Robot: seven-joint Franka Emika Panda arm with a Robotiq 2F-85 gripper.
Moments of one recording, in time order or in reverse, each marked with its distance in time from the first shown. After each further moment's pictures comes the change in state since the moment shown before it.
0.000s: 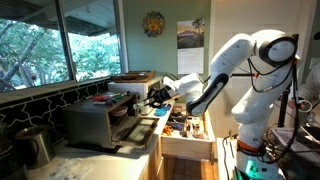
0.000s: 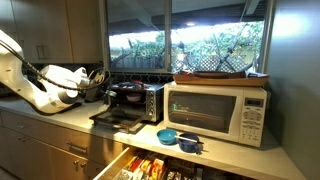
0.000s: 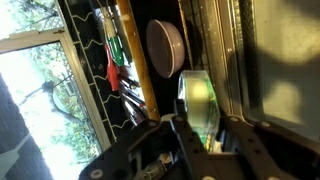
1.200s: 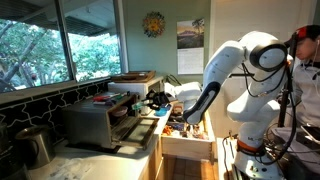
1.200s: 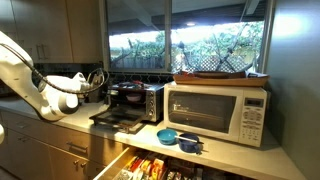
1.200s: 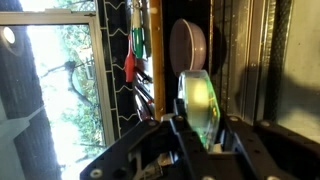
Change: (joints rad) arm -0.391 0.002 0.445 0.000 0.223 0.249 -0.256
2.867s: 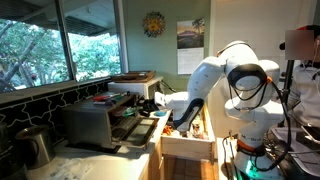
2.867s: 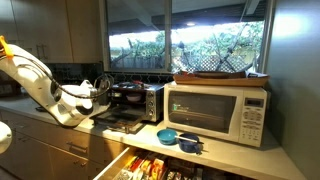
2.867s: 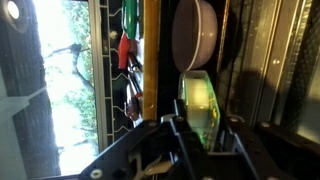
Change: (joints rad) arm -0.577 -0.226 0.532 0.200 -0.048 0.156 0.175
